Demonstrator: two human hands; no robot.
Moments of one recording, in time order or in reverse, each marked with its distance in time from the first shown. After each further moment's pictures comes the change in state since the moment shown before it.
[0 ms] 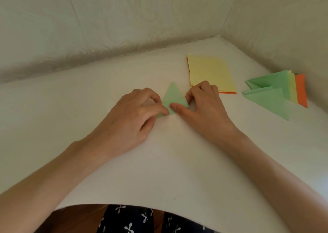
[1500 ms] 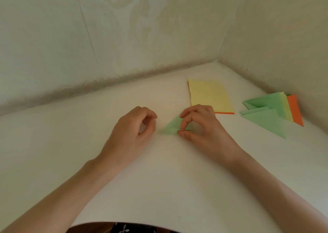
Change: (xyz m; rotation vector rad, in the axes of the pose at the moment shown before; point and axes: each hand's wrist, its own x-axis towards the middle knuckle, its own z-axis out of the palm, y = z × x) left_hand 0.005 0.003 -0.005 -0.314 0.228 -0.348; right_hand -0.009 0.007 -0.007 0.354 -0.001 -0.268
